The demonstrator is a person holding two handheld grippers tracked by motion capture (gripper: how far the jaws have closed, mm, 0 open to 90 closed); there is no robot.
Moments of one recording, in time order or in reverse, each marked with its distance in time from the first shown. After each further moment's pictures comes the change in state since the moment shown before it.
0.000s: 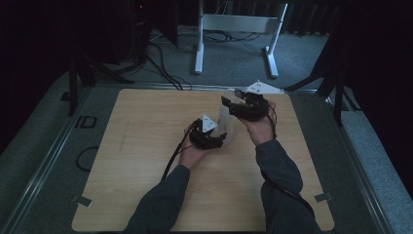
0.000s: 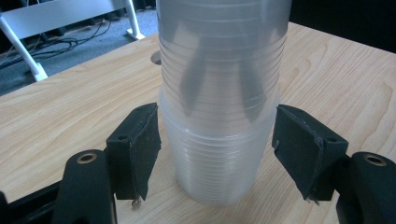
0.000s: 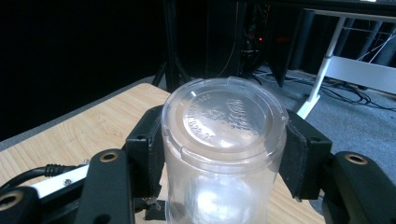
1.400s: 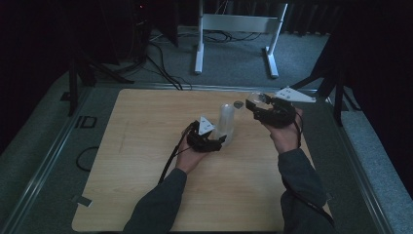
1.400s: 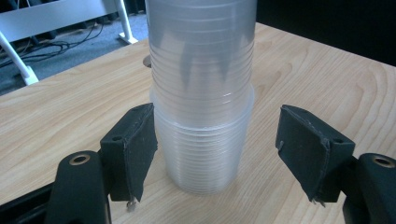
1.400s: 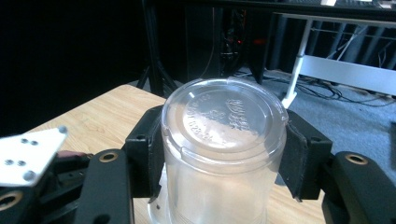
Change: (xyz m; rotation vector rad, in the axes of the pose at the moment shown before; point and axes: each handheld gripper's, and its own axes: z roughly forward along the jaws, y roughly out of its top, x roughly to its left) left arm -0.004 0.000 -0.018 -0.017 -0.036 -0.004; right arm -0.032 -0.013 -0.060 -0.019 -0.074 0.039
